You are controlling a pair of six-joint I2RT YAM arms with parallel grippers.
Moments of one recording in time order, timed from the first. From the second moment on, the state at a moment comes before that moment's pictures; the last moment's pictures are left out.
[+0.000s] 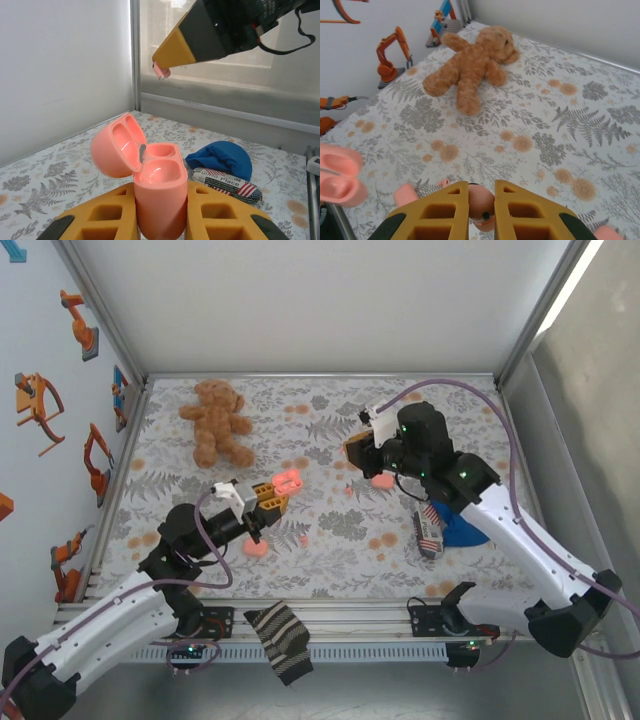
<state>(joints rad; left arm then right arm) -0.78 0.62 0.37 0.29 0.28 -0.02 0.69 1.16 1.26 -0.56 -0.22 0.12</state>
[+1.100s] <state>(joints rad) -0.79 0.83 0.42 0.50 0.34 -0.08 0.99 1.23 1.23 -0.40 -0.09 -0.04</state>
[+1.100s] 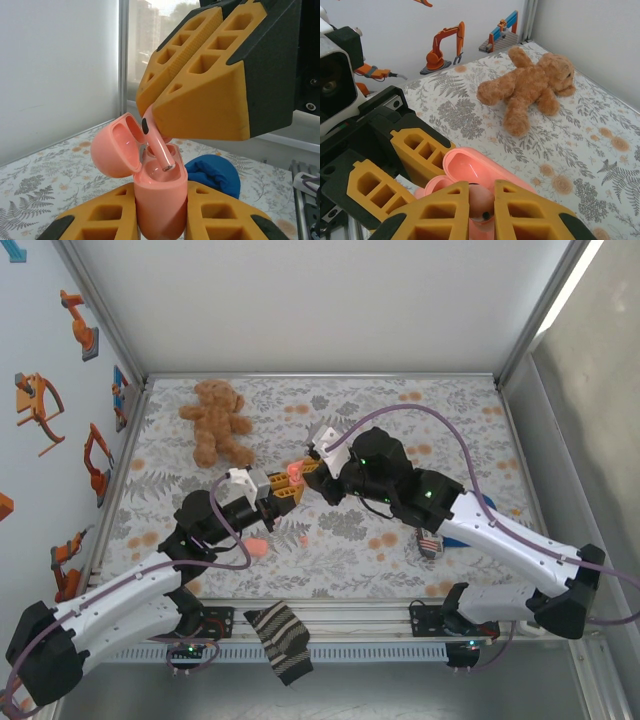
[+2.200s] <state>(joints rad) -0.80 0.80 0.42 0.49 0.33 -0.08 1.02 1.26 1.26 -0.39 -0.10 -0.05</state>
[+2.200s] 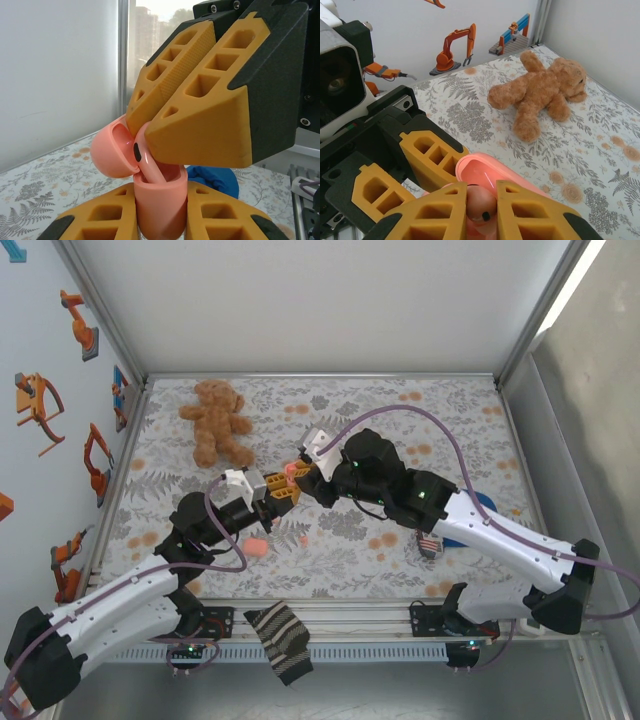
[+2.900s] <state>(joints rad) -0.80 0.76 0.41 0.49 0.33 -0.08 1.03 1.18 1.37 -0.43 -0.03 0.00</state>
